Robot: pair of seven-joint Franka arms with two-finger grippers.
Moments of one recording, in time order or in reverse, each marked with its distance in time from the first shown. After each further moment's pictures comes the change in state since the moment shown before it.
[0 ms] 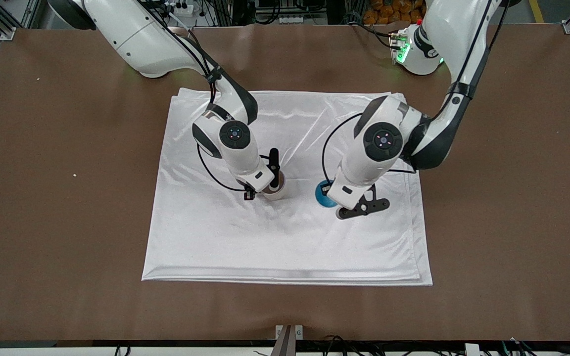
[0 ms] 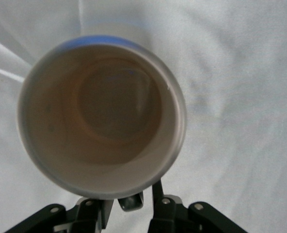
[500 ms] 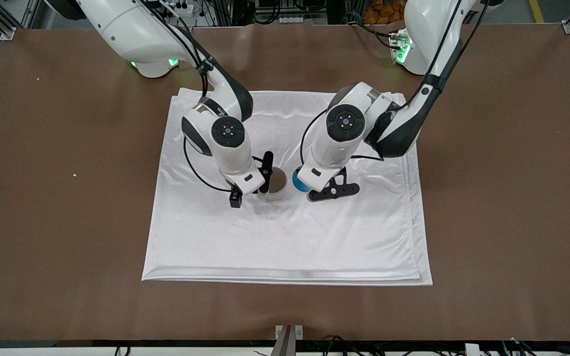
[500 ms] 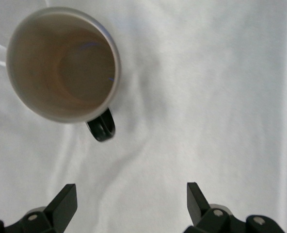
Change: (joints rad) left arm -0.099 0.007 0.005 0.000 0.000 0.008 -0.041; right arm -0.034 -0.102 -0.009 0.049 0.000 -0.177 0.097
